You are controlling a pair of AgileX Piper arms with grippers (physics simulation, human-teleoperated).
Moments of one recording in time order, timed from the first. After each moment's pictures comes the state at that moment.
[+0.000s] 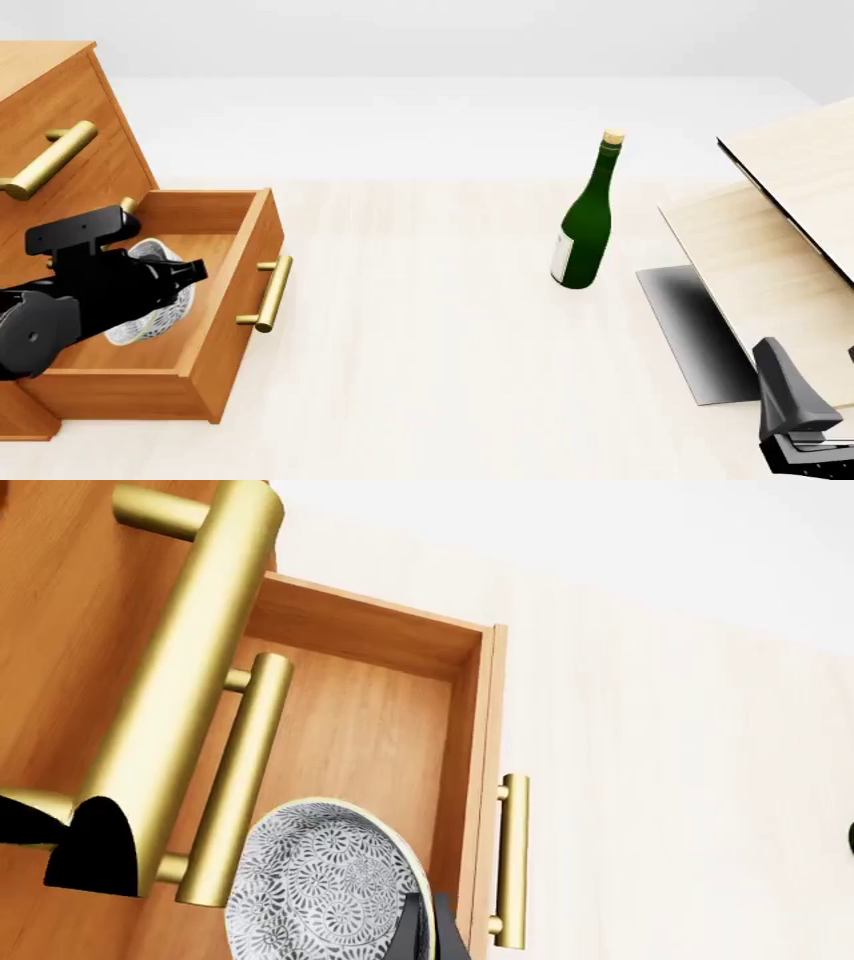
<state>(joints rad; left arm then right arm) -0.04 1.25 -0.54 -0.01 -0.26 0.00 0.01 -0.01 0.00 0.00</state>
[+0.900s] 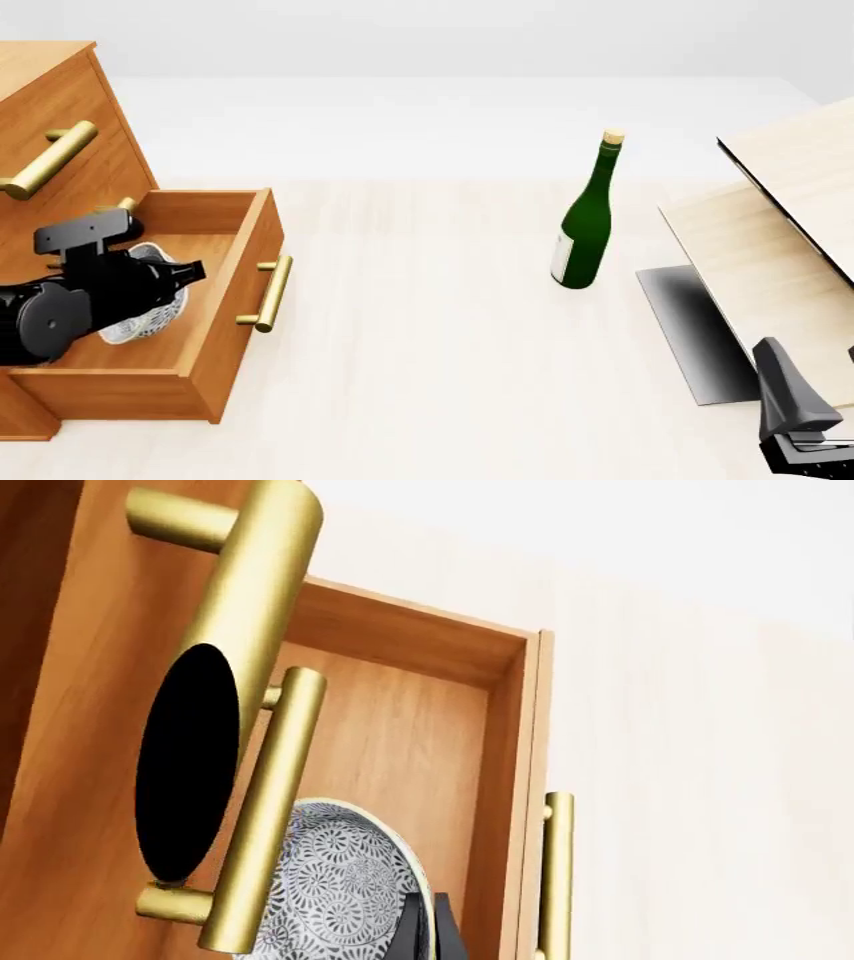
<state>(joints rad) 0.02 1.36 -0.56 -0.07 -0.22 0.00 0.01 -0.01 0.00 0.00</state>
